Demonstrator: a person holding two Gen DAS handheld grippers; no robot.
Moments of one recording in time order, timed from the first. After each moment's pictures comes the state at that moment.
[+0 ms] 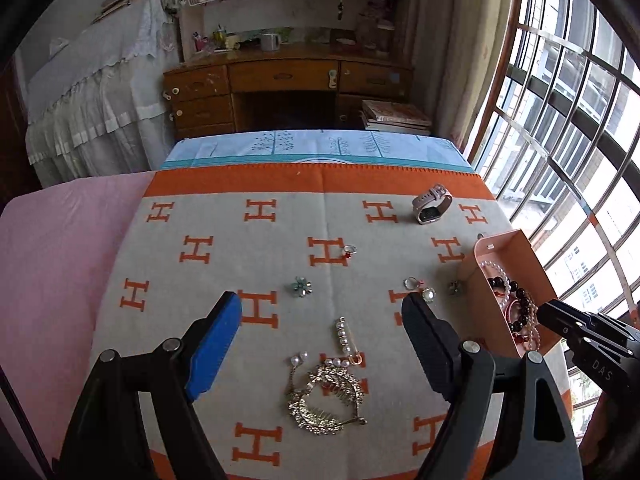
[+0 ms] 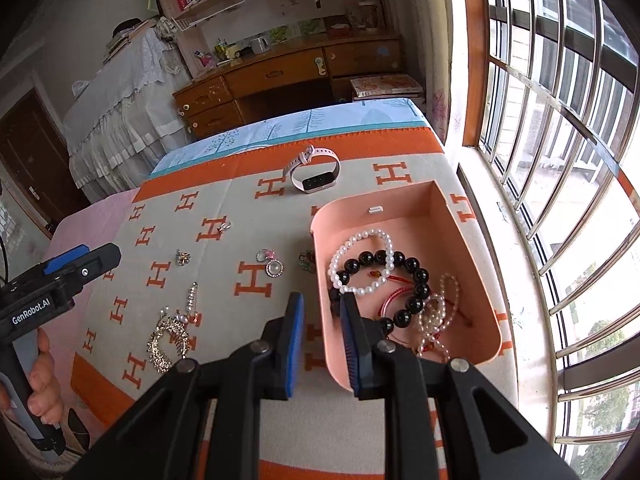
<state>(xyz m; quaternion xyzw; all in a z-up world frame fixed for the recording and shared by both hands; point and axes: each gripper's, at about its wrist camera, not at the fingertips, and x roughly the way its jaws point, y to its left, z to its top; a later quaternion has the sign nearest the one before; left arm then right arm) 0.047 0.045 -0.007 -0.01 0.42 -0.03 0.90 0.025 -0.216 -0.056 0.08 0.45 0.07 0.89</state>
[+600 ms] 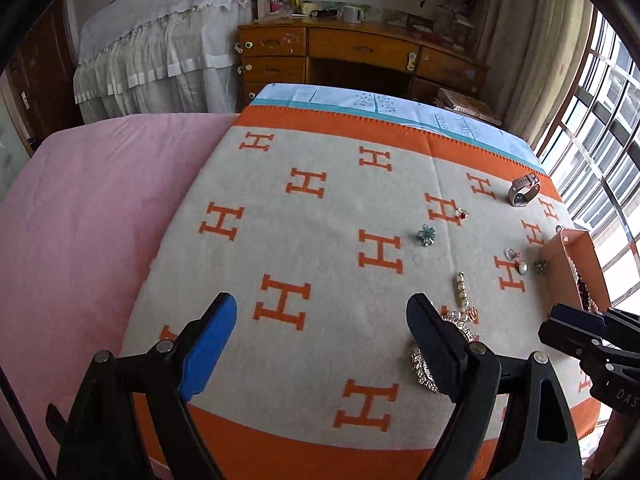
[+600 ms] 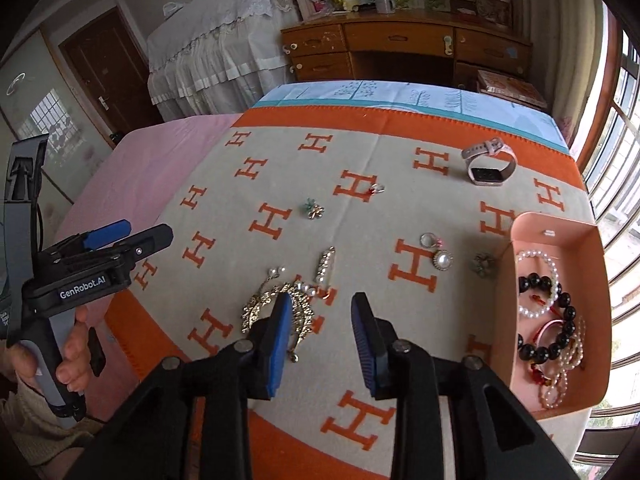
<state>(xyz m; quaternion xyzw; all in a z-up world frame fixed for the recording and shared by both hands) 0.018 0.146 -0.057 -0.06 0.47 0.05 0.88 0.037 -0.089 -0.069 0.00 0.50 0.24 0.83</state>
